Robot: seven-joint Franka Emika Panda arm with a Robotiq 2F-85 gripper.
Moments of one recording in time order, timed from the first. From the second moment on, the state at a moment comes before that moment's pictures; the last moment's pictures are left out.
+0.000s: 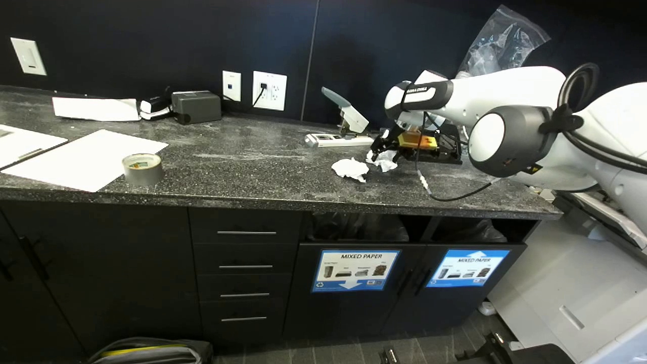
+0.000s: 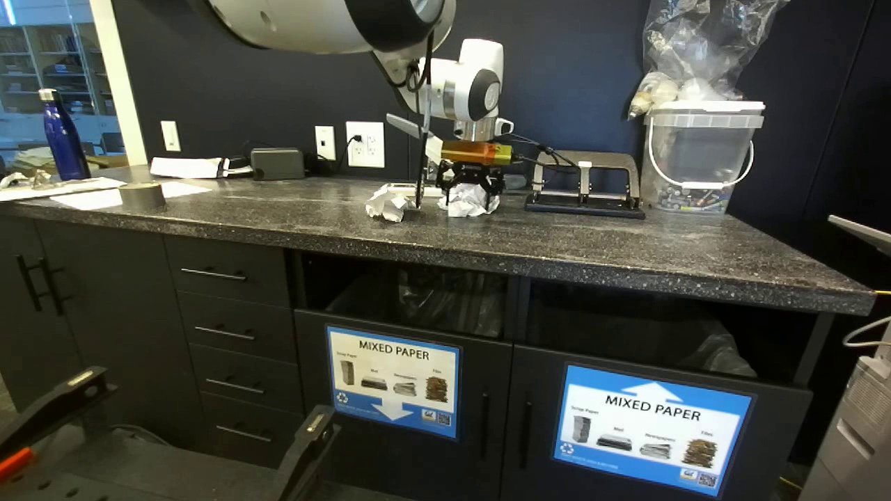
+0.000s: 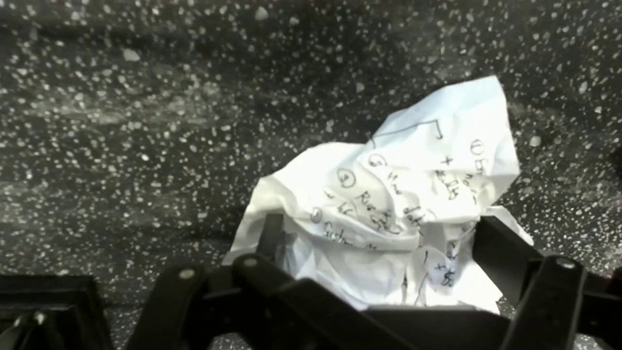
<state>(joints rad) -0.16 1.29 0.05 -0.63 0.06 2.16 -0.30</state>
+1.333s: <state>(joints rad) -0.12 1.32 -0.02 -0.53 -0.09 1.96 -0.36</state>
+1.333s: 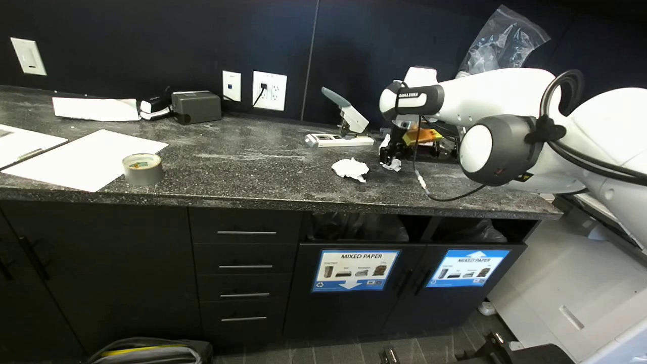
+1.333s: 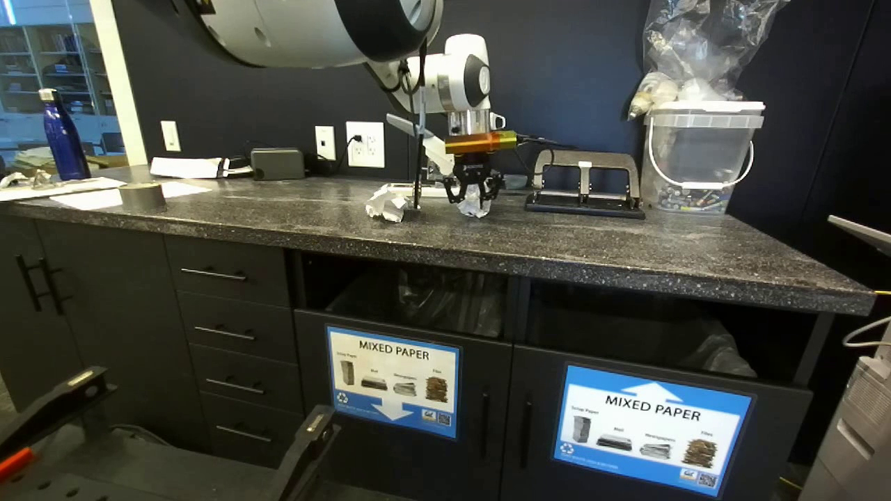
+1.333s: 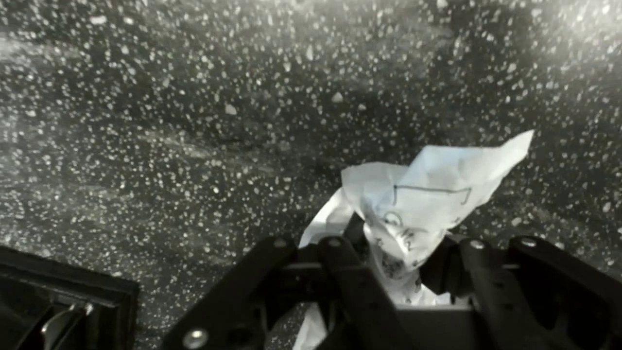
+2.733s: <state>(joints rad) -0.09 1.04 0.00 -0.98 -0.14 1.66 -0.54</state>
